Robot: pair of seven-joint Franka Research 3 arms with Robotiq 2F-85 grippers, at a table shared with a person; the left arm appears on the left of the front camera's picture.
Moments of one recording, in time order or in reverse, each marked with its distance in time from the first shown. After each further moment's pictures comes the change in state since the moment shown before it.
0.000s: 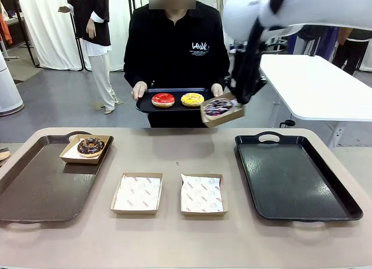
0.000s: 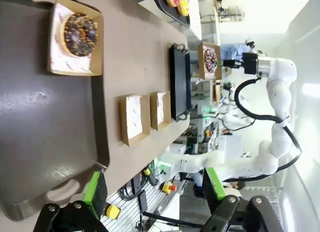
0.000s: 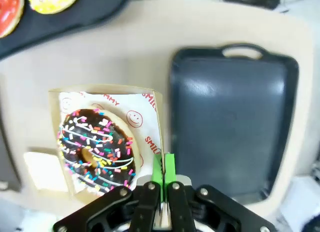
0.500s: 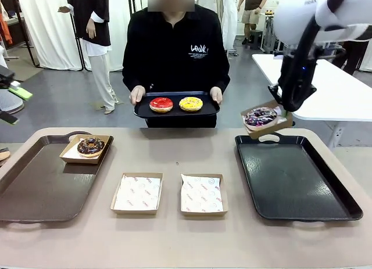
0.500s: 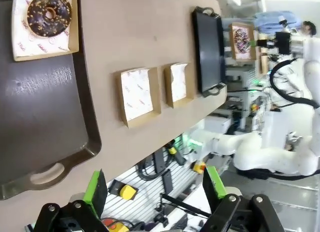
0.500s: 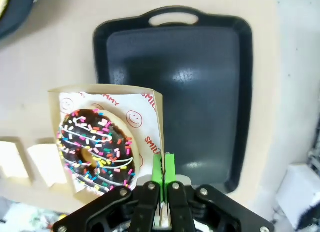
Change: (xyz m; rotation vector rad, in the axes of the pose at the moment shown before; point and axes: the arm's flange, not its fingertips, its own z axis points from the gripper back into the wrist) left arm -0.008 -0.122 -0.085 0.286 0.147 -0.085; right arm -0.034 -0.122 -0.022 -0.016 0.039 -0.045
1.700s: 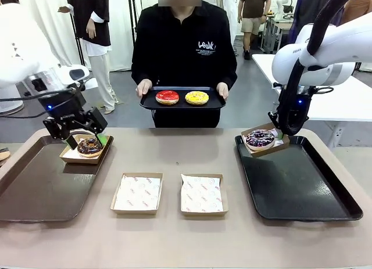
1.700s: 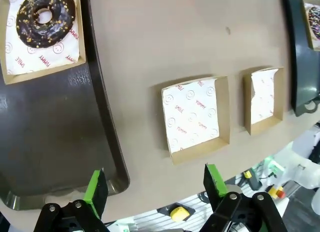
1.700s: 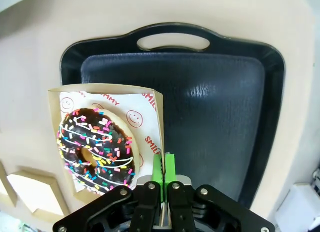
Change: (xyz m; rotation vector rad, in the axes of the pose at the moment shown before) left arm 0.026 -0.073 -0.177 0.525 0.047 -0.054; right arm 0.047 -0.020 -0.104 0.062 0.009 0.065
